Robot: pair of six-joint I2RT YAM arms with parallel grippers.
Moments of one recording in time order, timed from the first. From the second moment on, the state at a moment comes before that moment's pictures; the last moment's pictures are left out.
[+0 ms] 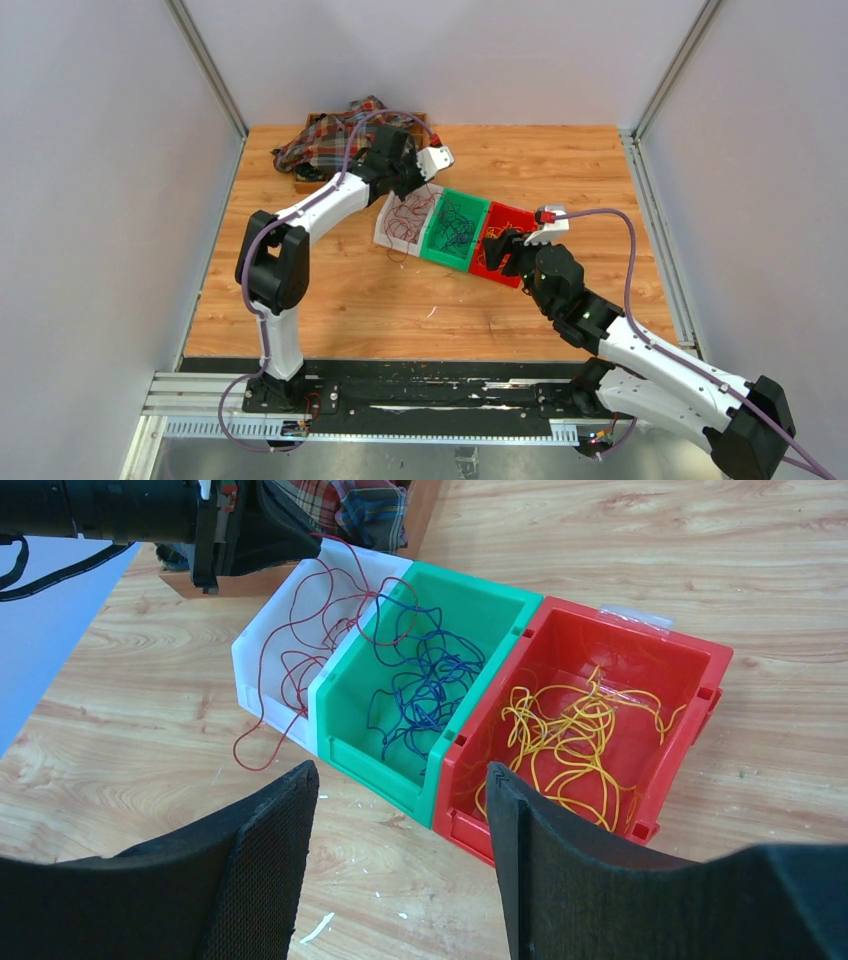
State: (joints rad) left arm -0.47 1.92 1.54 -0.28 0.22 0.67; right arm 0.79 0.83 0.53 0.12 0.44 0.41
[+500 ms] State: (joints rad) left arm -0.48 2.02 1.55 -0.31 0.12 0.75; right arm 0.79 0.81 0.53 0.07 0.44 0.41
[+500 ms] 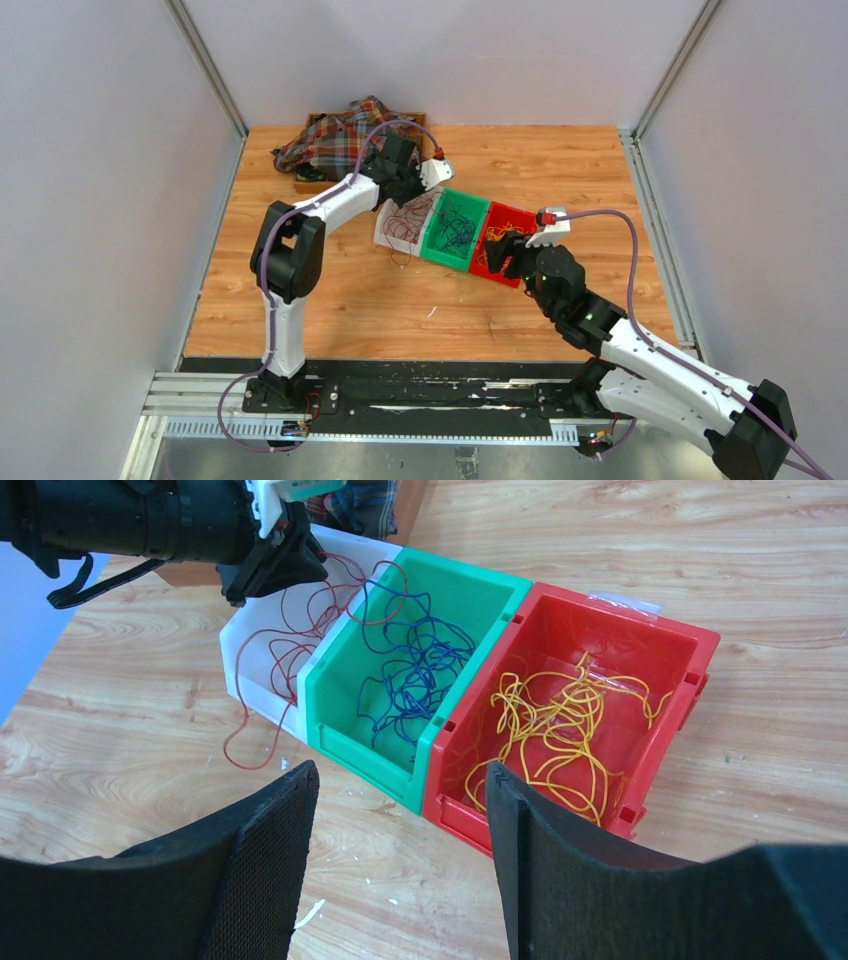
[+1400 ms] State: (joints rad) left arm -0.49 2.12 1.97 -0.84 0.36 0.90; right arm 0.76 0.82 0.53 0.05 0.45 0.40
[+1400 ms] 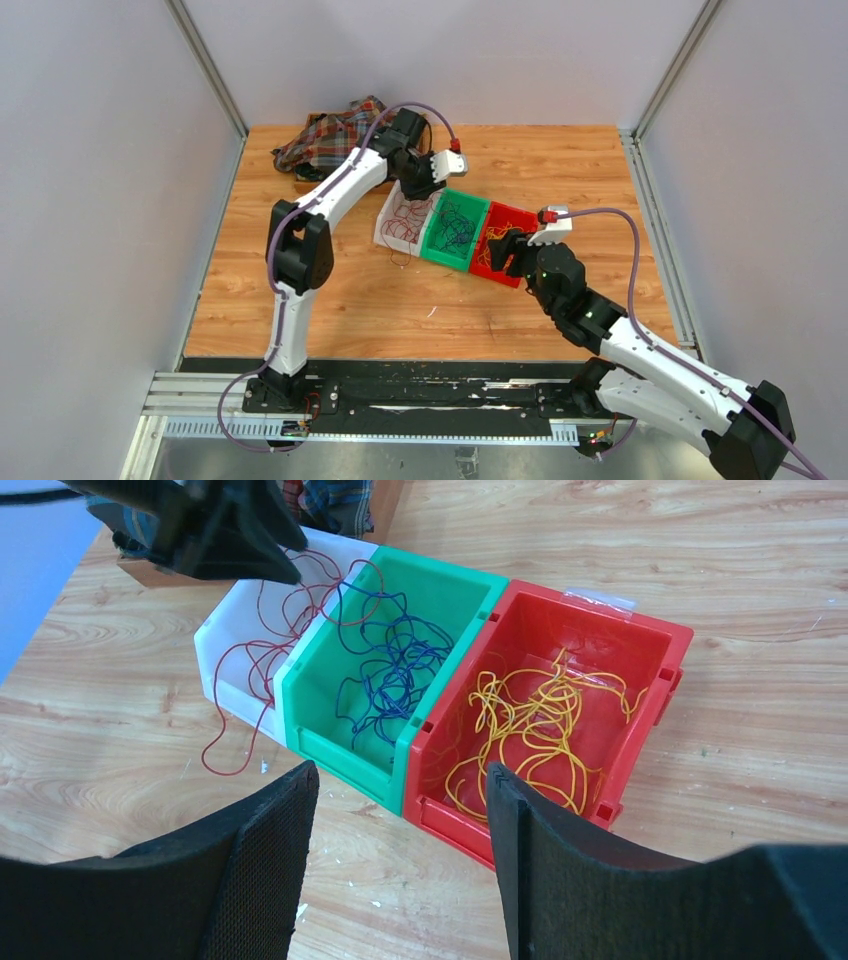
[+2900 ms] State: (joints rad) left arm 0.06 1.18 0.46 0.06 0.28 0.23; right arm 0.11 1.08 0.55 0.02 0.84 0.16
